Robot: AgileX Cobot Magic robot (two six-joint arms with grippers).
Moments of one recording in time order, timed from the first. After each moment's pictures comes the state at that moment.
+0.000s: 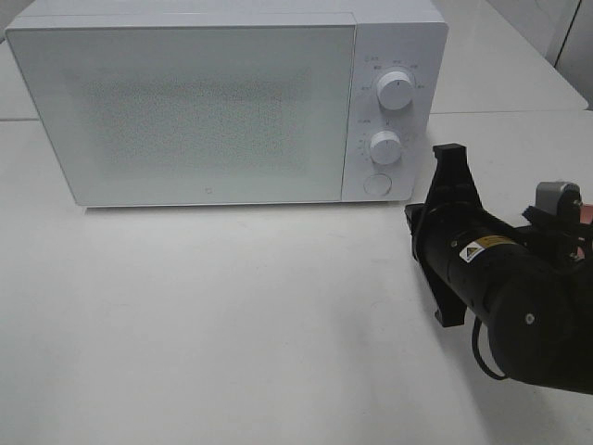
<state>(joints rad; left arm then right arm) -0.02 -0.01 -0.50 -0.02 1.04 0.05 0.78 1.77 -0.44 0.85 -1.03 1.22</state>
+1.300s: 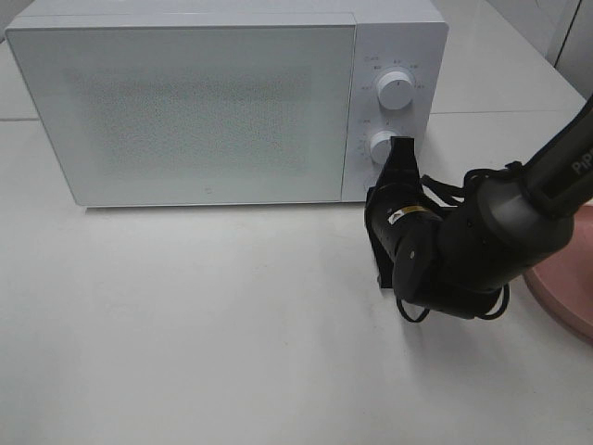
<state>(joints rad) -0.02 -0.01 -0.50 -0.02 1.04 0.05 0.67 2.08 -0.77 0.83 -0.99 1.31</state>
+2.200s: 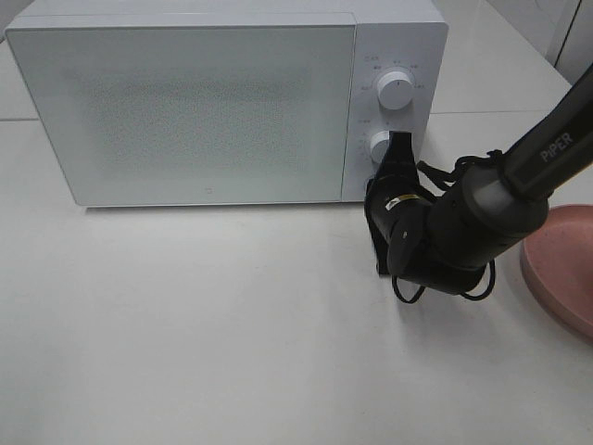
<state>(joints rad) -0.02 -0.01 -0.50 -0.02 1.04 0.05 0.60 2.15 -0.87 0.79 -0.95 1.31</state>
